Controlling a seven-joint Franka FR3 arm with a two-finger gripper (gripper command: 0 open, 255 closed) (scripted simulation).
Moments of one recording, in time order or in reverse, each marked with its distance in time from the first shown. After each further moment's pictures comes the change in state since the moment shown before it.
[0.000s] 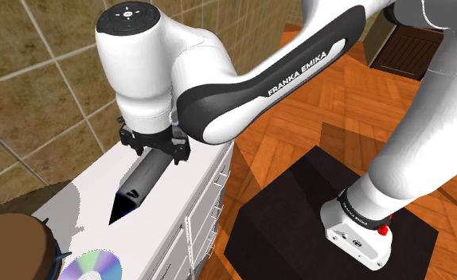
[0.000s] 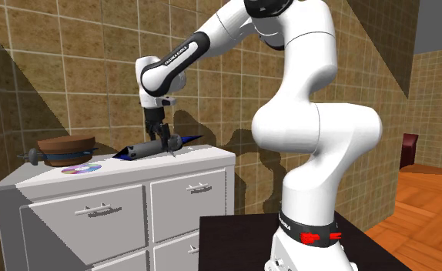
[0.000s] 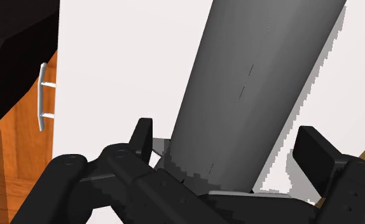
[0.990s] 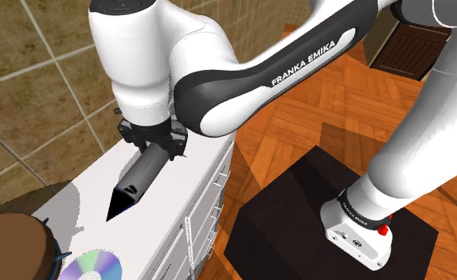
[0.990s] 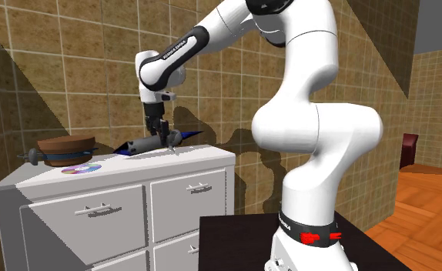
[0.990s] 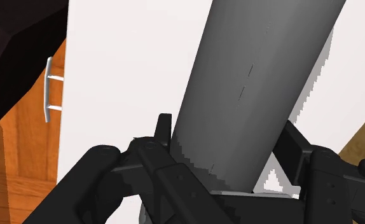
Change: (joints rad) arm -0.029 -0.031 0.032 0.019 0.041 -0.030 -0.031
